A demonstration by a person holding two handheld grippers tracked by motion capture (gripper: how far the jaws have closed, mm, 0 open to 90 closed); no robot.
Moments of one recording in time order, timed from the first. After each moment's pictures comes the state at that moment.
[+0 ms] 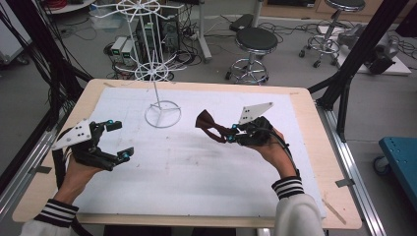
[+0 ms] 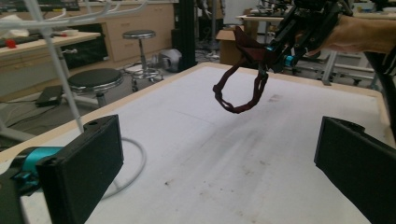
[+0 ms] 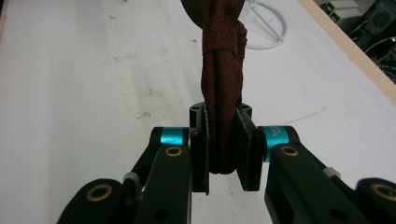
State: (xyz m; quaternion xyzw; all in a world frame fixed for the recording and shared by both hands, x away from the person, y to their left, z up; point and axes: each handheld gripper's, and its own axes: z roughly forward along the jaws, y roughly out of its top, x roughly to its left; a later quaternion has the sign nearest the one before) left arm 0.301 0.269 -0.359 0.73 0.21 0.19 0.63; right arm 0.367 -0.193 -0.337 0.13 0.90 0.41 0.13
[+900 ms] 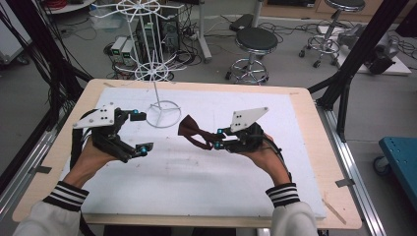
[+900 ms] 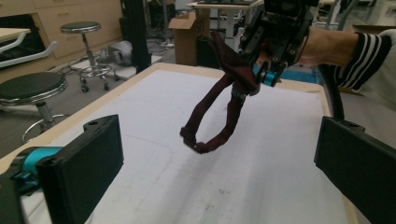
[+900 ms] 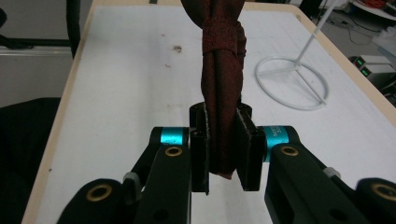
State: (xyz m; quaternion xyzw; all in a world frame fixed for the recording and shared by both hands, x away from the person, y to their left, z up) left arm 0.320 0.212 -0.313 0.77 0.13 0.11 0.62; right arm 0.342 -0.164 -0.323 0.05 0.87 0.47 0.10
